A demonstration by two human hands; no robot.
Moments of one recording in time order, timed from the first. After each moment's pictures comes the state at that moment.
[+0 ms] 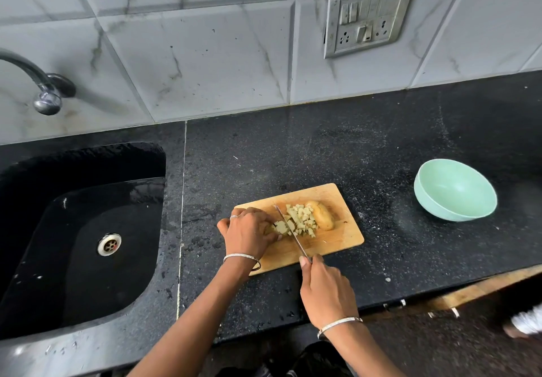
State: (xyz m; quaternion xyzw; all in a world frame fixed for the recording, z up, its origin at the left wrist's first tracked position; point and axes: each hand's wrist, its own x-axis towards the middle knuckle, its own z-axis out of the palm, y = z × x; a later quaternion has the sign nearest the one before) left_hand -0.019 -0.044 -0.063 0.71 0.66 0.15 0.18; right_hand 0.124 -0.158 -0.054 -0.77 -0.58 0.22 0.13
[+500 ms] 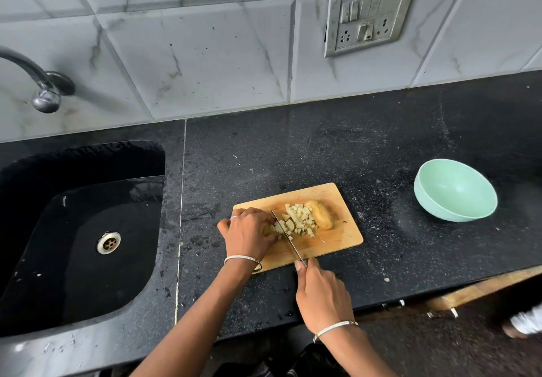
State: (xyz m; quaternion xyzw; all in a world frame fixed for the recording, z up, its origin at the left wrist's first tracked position) left_hand -0.015 -0.047 -0.065 0.71 0.67 0.14 0.16; right_hand 0.119 -0.163 -0.056 -0.76 -0.60 0.21 0.11
